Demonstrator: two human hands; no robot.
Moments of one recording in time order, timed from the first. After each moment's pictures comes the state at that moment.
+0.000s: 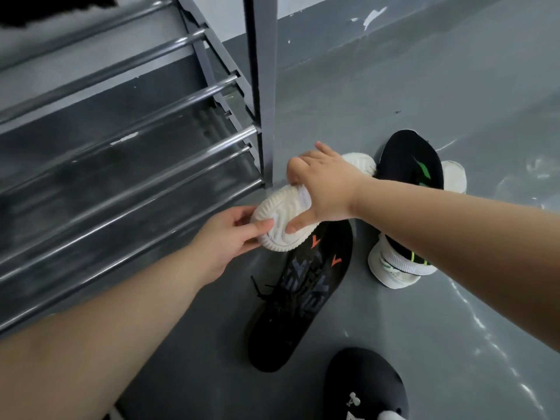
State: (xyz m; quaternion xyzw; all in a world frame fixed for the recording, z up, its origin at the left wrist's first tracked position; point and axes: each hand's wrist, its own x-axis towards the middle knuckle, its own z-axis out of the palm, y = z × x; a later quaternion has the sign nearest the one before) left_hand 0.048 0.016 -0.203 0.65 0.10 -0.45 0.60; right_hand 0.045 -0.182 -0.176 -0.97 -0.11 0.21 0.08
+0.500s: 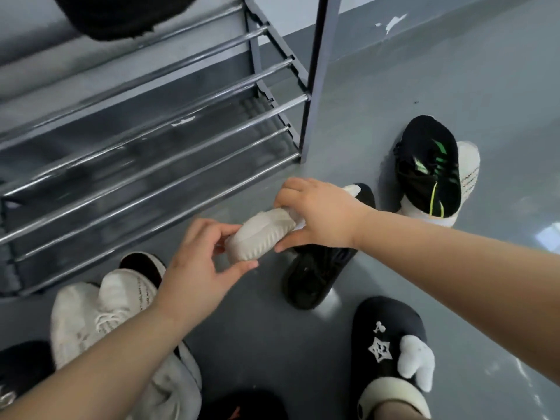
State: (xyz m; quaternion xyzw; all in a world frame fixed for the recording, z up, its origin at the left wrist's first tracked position) left_hand -0.049 0.150 -0.138 0.90 -0.17 -0.13 0.39; right_hand -0.037 -0.073 -0.135 -0.95 -0.19 0.14 0.20
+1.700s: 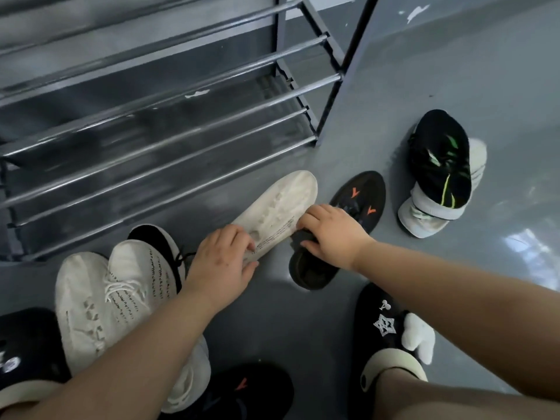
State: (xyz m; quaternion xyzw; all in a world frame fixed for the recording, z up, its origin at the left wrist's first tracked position) left_hand -0.065 0.171 -0.199 0.94 -0.29 -0.12 0.17; right_hand -0.083 -0.059 -0.204 -0.97 -0.12 0.17 0.11
